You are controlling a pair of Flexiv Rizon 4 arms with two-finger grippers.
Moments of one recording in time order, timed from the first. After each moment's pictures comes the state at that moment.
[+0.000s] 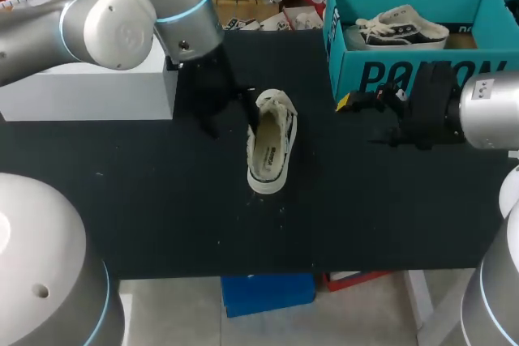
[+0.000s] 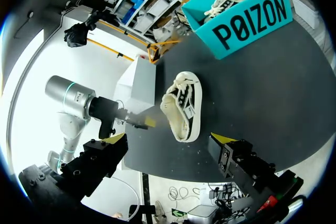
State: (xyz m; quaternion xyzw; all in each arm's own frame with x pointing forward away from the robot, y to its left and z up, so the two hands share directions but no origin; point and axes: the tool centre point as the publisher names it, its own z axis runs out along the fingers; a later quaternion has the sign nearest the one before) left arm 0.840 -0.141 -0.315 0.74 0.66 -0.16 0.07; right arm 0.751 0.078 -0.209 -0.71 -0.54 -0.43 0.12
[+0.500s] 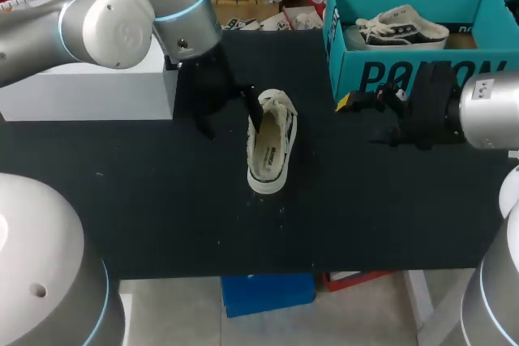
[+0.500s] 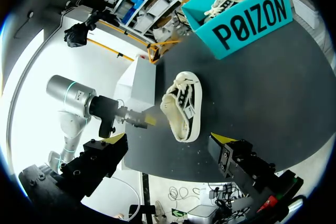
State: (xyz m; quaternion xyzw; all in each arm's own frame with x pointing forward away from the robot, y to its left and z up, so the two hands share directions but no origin) left arm 0.847 -0.138 -0.315 0.73 0.66 -0.16 0.07; right arm 0.751 0.078 -0.209 -0.71 -0.54 -0.43 0.12
